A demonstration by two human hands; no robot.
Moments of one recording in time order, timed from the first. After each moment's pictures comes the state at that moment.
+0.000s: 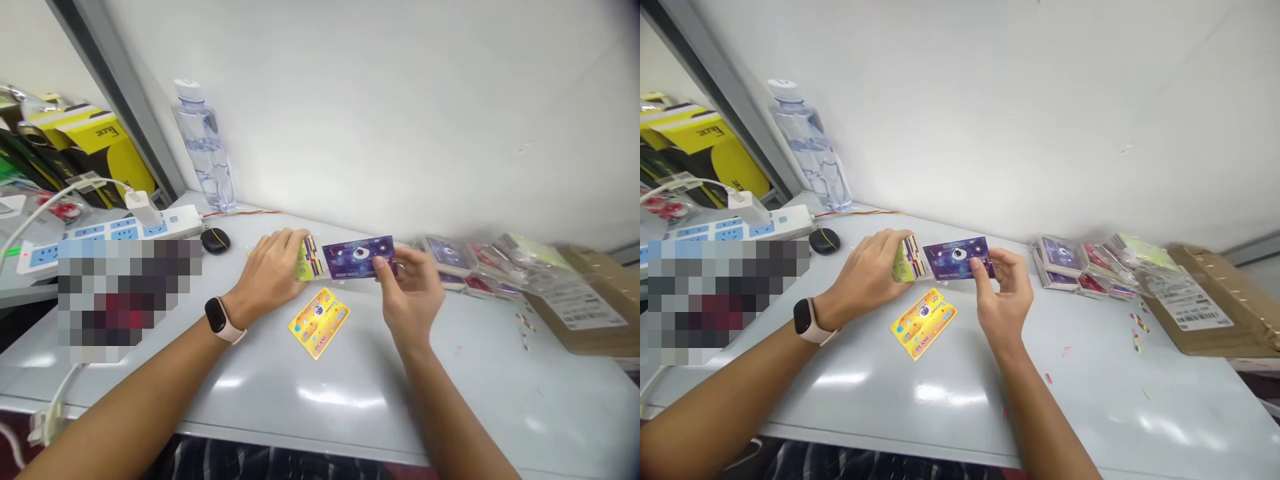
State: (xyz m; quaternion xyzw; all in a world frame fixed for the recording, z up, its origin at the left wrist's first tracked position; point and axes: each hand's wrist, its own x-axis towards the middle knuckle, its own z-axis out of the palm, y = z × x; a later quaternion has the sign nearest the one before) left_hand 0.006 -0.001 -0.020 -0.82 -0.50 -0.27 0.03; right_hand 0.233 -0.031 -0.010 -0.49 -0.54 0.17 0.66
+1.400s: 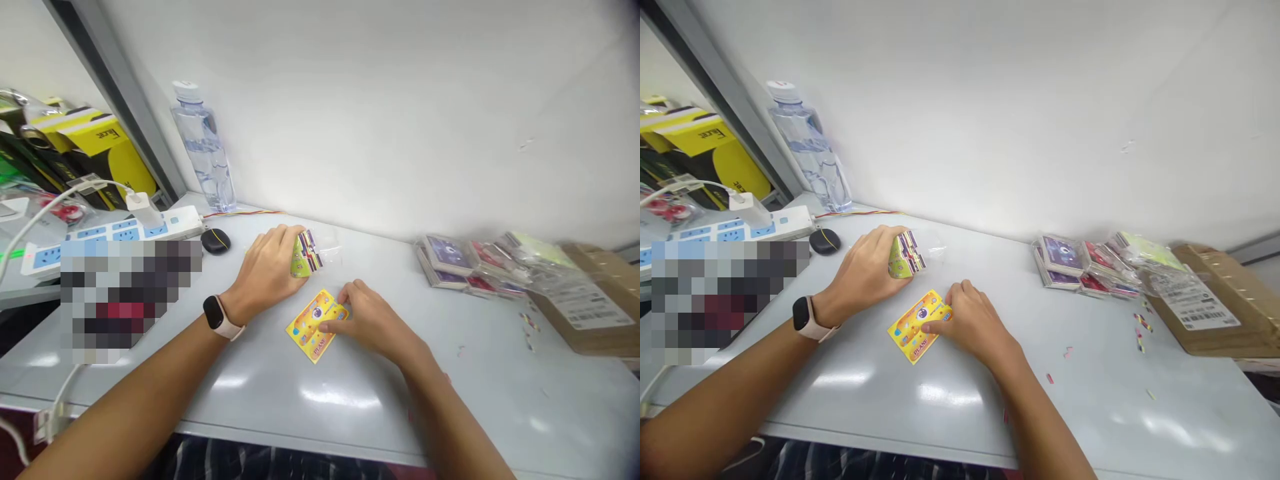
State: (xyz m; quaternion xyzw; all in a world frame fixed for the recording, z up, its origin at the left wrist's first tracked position) left_hand 0.003 -0.001 -0.017 -0.81 -0.52 -0.29 0.01; right_hand 0.230 -0.045 -0.007 -0.62 -0.73 0.27 0.07
